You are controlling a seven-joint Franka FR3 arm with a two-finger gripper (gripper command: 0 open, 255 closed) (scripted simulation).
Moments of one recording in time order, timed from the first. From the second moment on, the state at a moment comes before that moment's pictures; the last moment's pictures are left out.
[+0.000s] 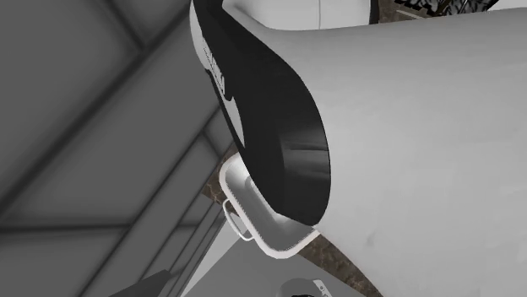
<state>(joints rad) -0.05 -0.12 -0.60 -2.19 0.01 2.22 -0.77</state>
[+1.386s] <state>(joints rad) -0.05 -0.19 -0.57 -1.97 -0.03 1.93 -0.73</state>
